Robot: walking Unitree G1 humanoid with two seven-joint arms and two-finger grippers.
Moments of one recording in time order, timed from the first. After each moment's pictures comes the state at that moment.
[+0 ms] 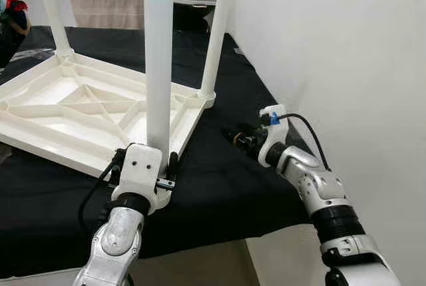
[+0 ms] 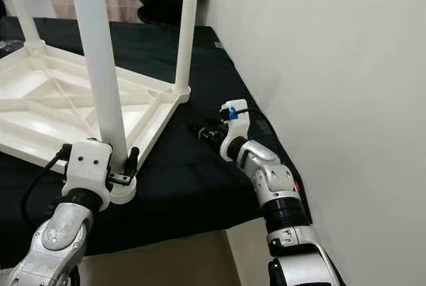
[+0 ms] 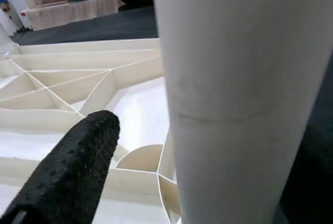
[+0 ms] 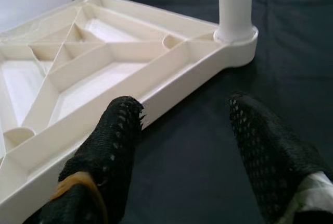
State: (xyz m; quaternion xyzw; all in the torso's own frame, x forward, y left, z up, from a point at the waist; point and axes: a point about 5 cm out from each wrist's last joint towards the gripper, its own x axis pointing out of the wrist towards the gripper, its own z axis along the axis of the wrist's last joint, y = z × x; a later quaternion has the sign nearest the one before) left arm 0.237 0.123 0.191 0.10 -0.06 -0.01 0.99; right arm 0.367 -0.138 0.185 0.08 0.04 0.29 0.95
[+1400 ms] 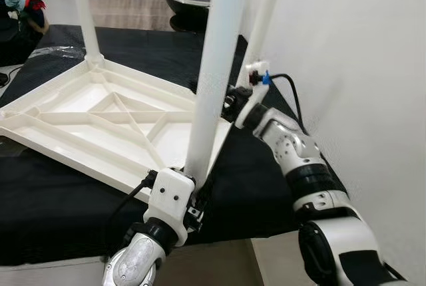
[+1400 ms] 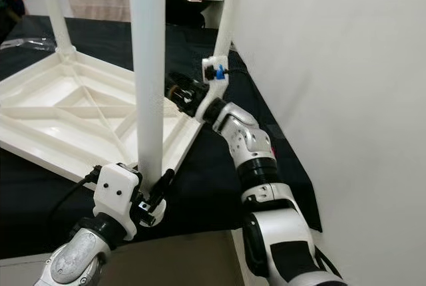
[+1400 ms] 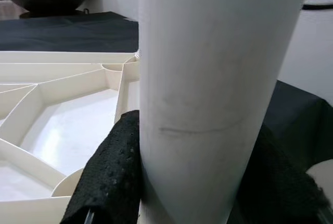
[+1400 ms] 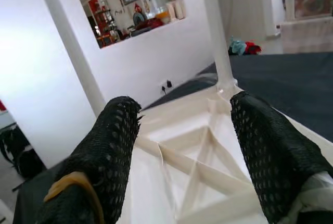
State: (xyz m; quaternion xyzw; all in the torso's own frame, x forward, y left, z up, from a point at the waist) left arm 0.198 0.074 0.180 0.02 -0.06 -0.26 0.96; right arm 0.386 -0.072 0.263 0.17 -0.09 0.46 0.87
